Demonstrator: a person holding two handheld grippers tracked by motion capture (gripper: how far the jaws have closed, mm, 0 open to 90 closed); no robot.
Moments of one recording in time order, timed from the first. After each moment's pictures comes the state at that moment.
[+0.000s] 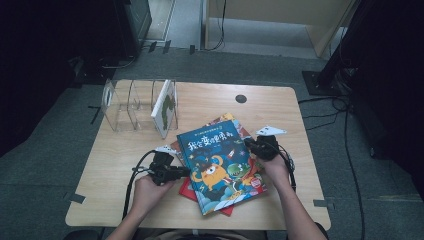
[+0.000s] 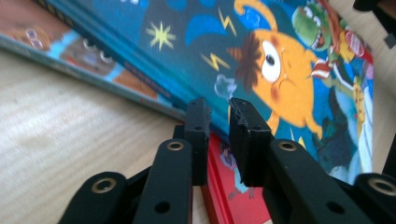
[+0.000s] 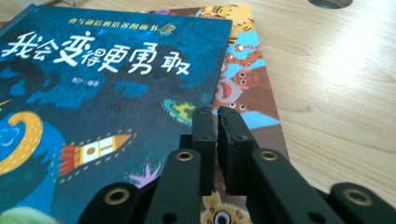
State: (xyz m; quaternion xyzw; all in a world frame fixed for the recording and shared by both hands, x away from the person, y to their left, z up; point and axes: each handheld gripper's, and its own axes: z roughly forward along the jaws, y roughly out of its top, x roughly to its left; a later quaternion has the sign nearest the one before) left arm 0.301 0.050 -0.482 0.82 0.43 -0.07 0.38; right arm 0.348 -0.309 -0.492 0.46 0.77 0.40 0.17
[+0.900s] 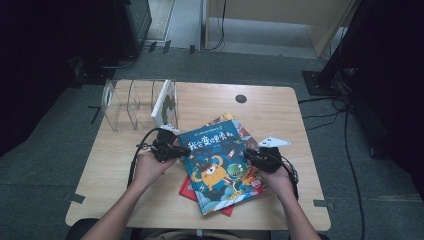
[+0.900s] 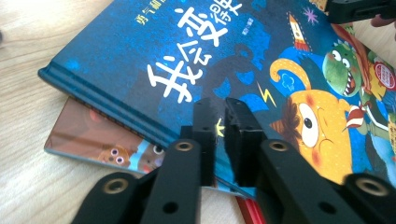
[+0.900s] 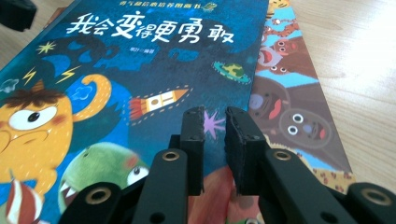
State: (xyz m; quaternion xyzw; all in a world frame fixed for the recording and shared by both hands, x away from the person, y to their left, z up) left arm 0.363 0.043 -0.463 0.85 0.40 -0.04 0.35; right arm 0.308 -0.309 -0.490 0.45 0.78 0.41 0.14
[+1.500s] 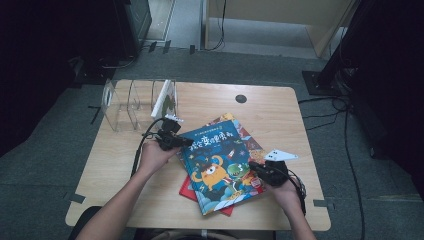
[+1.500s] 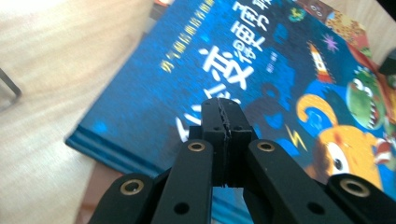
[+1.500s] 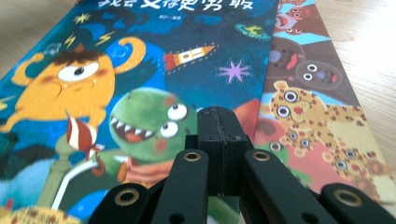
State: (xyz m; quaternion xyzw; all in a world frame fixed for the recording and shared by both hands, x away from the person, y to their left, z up) left arm 0.402 0.034 -0.467 0.85 0.39 -0.04 0.36; right arm 0.265 -0.318 -0.489 0.45 0.78 0.41 0.13
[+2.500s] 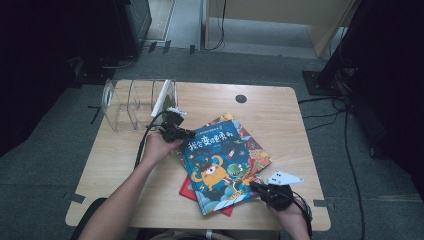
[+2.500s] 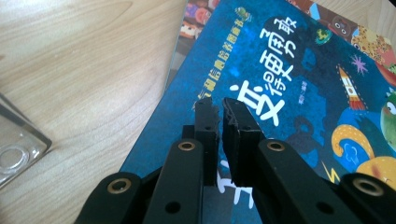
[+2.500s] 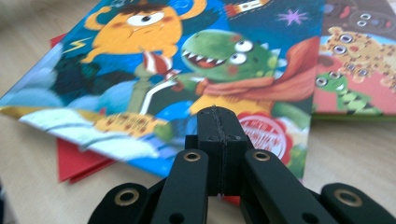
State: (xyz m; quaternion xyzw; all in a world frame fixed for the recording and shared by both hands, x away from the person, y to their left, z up) left arm 0.429 0.028 -0.471 0.85 0.38 -0.03 0.36; right arm 0.204 -0.319 -0.495 0.43 0.79 0.42 0.12
